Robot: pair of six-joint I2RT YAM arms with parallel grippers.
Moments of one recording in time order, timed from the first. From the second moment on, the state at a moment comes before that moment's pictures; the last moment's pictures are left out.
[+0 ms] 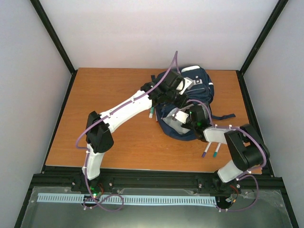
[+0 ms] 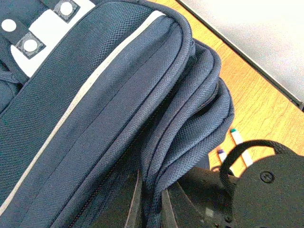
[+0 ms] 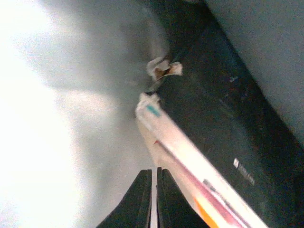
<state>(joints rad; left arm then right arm) -0.87 2.04 2.01 -0.71 0.15 -0.19 0.41 1.60 0.58 0.45 0.03 -0.97</state>
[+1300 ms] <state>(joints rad) -0.90 1.92 1.70 -0.60 0.23 -0.27 0.41 0.71 0.75 -0.75 -0.42 -0.70</state>
